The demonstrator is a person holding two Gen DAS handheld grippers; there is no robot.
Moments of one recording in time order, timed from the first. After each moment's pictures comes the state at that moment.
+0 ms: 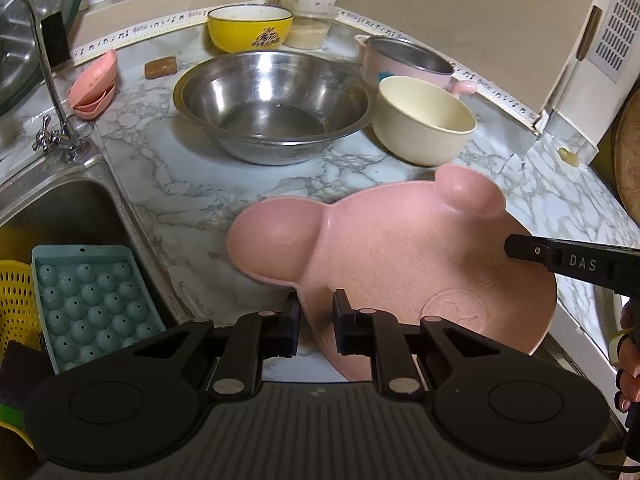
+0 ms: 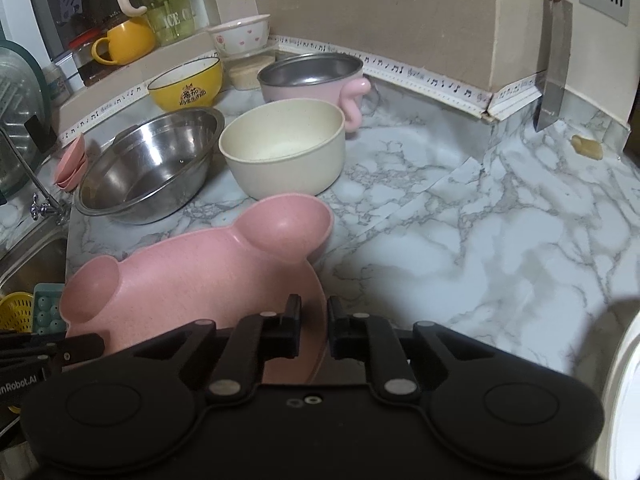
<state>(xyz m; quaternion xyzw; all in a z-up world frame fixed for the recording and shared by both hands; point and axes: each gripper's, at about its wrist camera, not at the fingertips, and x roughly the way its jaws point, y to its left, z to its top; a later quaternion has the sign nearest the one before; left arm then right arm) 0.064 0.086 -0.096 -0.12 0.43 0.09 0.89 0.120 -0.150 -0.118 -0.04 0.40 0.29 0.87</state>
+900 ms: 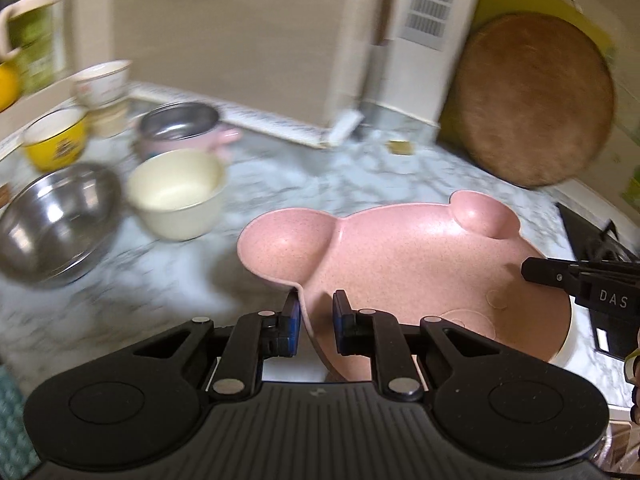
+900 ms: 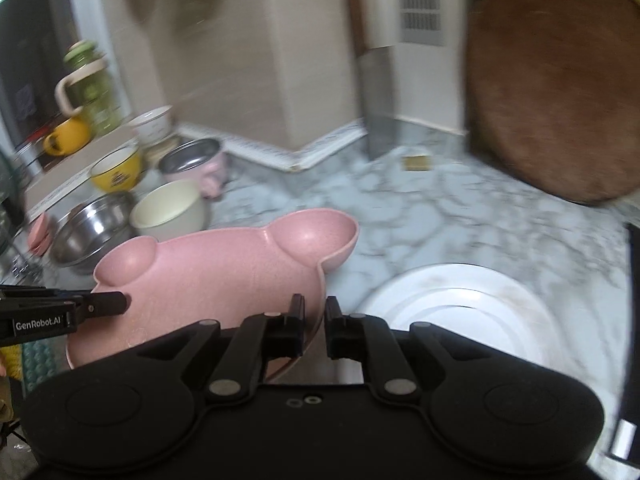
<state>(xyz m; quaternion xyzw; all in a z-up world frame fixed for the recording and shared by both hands) 0.105 -0.065 -0.042 -0.04 0.38 -0.10 0.92 0.079 -0.334 -0.059 0.03 0.34 0.18 0.92</state>
